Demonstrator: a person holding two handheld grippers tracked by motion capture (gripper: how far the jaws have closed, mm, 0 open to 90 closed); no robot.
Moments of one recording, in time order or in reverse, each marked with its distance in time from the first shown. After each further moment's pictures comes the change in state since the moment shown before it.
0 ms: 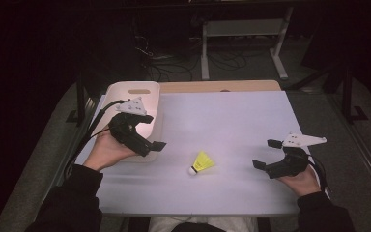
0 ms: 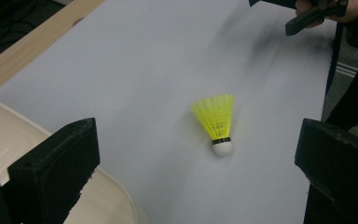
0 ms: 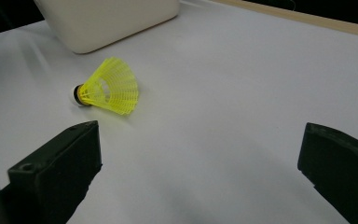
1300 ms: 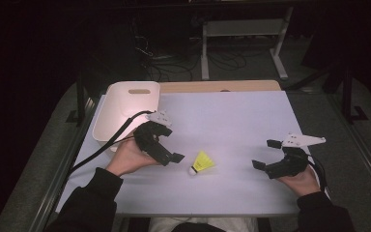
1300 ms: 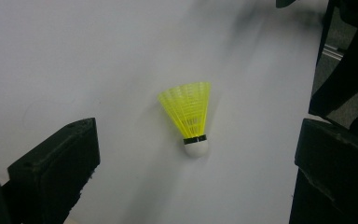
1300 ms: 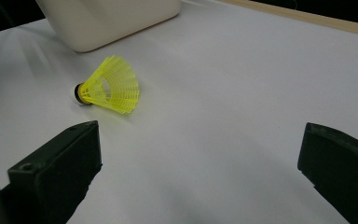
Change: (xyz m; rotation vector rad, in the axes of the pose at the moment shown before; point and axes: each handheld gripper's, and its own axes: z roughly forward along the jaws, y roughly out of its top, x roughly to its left) left arm -0.016 0.001 0.056 0.107 -0.095 -0.018; right arm 0.000 0.000 0.001 0.004 0.003 -0.002
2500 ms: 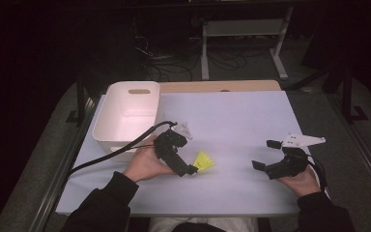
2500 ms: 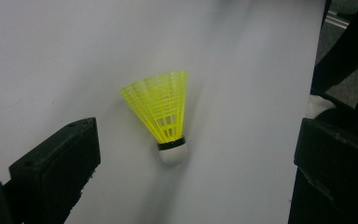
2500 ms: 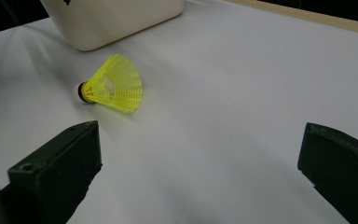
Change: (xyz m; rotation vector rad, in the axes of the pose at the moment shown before) left arm -0.020 0.008 0.049 0.123 -0.035 0.048; right arm 0.001 0.000 0.000 0.003 0.011 -0.003
